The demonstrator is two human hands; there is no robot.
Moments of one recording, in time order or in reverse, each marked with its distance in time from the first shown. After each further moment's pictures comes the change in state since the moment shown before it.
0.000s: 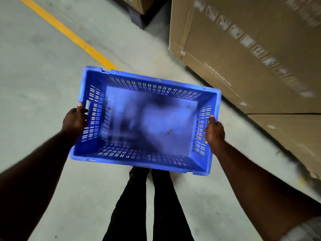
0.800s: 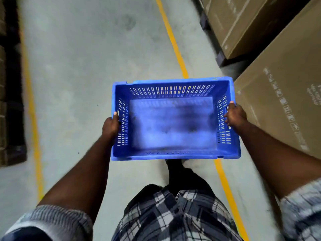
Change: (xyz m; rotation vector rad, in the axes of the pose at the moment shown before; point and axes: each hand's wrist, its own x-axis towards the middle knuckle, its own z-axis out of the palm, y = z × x) left_hand -0.449 -0.095 -0.145 -0.447 0.319 -0.235; right_hand -0.169 -0.138 -0.025 -0.534 -0.243 -0.690
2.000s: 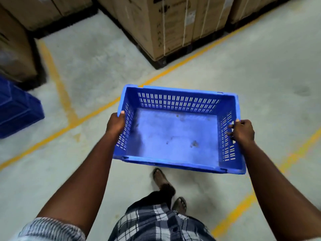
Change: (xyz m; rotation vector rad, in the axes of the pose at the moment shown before) left_hand -0.550 -0.371 -0.094 -0.547 0.917 -0.480; right_hand -0.533 -0.038 0.019 -0.207 -0.741 -0.886
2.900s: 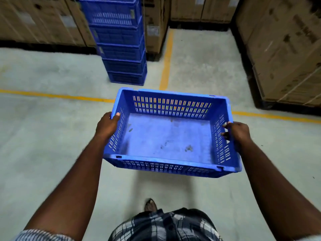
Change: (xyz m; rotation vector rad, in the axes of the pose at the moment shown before) left_hand -0.114 -0.389 -0.456 -0.323 0.533 -0.313; right_hand -0.370 -0.155 0.425 -0.051 -0.747 -0.278
